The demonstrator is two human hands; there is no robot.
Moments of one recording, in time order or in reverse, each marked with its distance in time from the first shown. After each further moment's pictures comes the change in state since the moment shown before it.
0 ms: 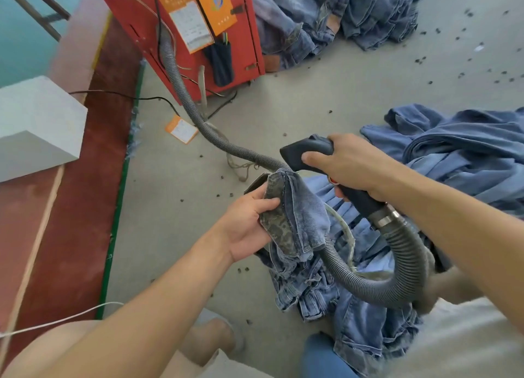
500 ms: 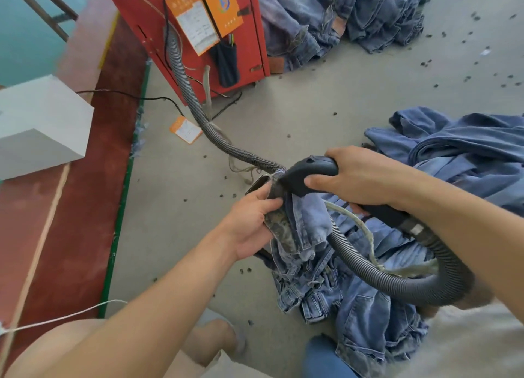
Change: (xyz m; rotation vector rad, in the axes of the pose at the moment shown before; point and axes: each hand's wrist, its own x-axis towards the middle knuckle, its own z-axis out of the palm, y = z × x) left_hand -0.003 0.004 0.009 0.108 0.103 0.033; right_hand -0.011 -0.002 -0.003 -0.262 -0.140 -0.083
